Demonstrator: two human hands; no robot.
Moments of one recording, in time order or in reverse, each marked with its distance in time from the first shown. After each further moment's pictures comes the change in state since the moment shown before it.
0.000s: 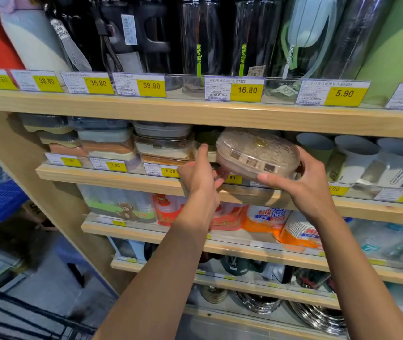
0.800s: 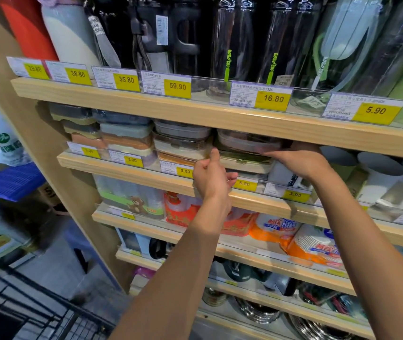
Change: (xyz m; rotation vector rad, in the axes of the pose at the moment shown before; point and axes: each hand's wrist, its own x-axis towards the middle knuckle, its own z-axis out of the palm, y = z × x) left_hand 0.008 -0.003 -0.006 0.037 0.015 0.098; right_hand 0.084 -0.026 0.021 -0.526 -0.303 0.465
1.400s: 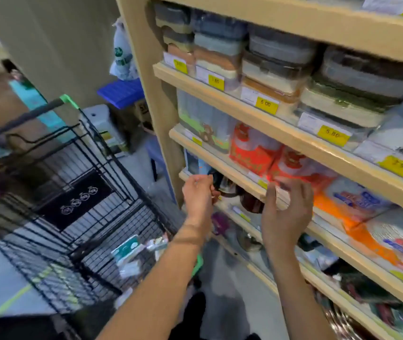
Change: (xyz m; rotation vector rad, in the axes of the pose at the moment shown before) left_hand -0.050 -0.084 -0.194 0.125 0.397 0.053; right_hand -0.110 0.084 0.214 0.394 0.495 -0.592
